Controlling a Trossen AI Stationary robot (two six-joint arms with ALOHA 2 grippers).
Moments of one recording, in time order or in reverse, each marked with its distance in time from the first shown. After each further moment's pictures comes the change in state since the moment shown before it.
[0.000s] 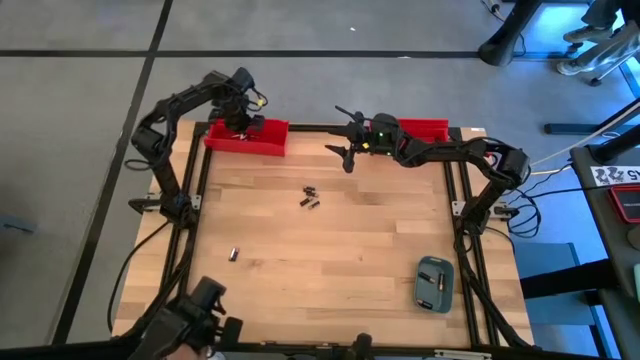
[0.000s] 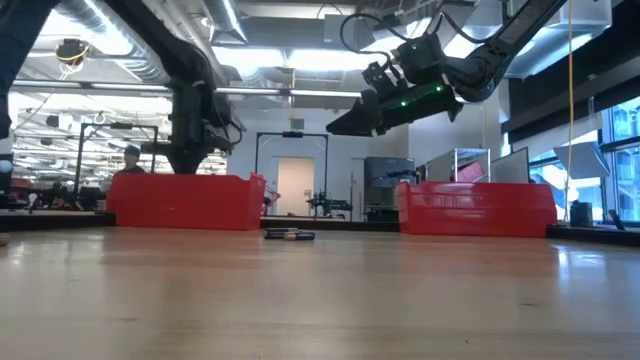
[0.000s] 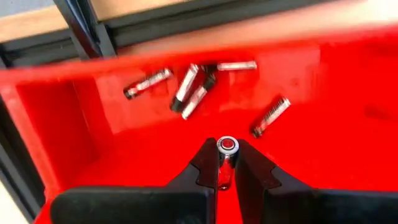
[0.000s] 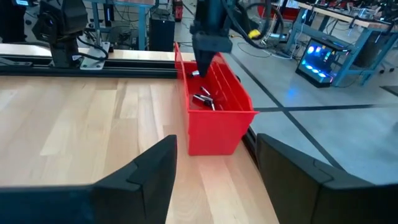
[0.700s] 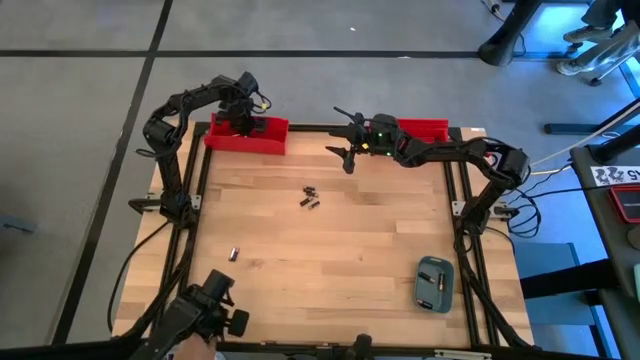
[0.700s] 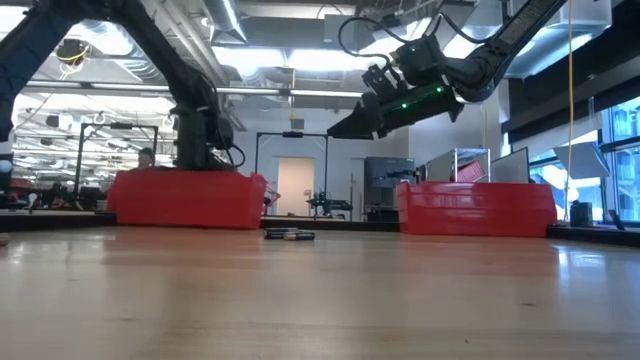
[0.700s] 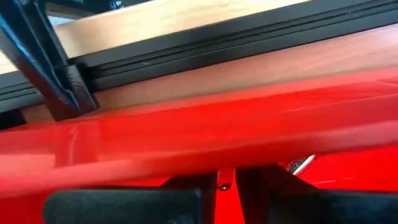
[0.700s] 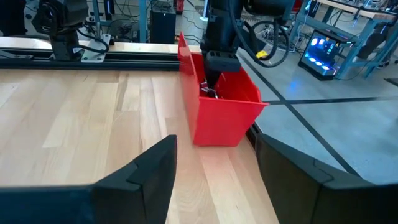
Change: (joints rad) left arm 0.019 0.137 0.000 0.119 -0.003 0.043; right arm 0.000 0.000 0.000 -0.031 -0.001 0.001
